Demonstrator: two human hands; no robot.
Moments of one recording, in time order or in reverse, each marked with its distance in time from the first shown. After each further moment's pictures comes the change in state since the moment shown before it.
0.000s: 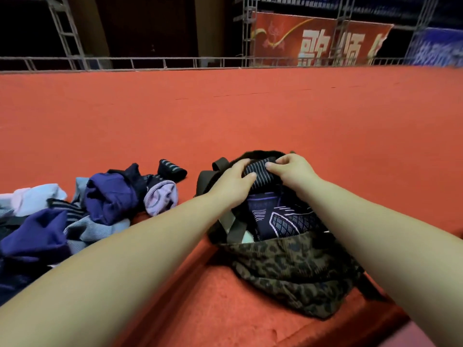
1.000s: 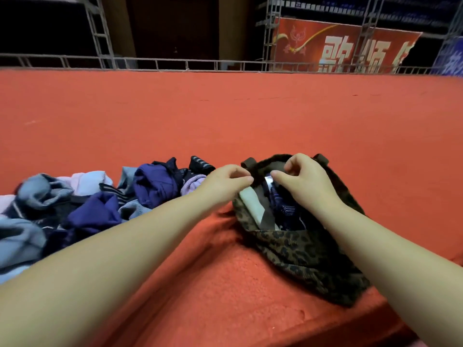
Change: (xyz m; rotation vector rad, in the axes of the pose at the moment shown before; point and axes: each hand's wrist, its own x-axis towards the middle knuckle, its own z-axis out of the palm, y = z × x) left_hand -0.060 -0.022 -0.067 -0.219 0.036 -0.045; right_hand -0.071 -0.032 0.015 -0.162 0.076 -0.334
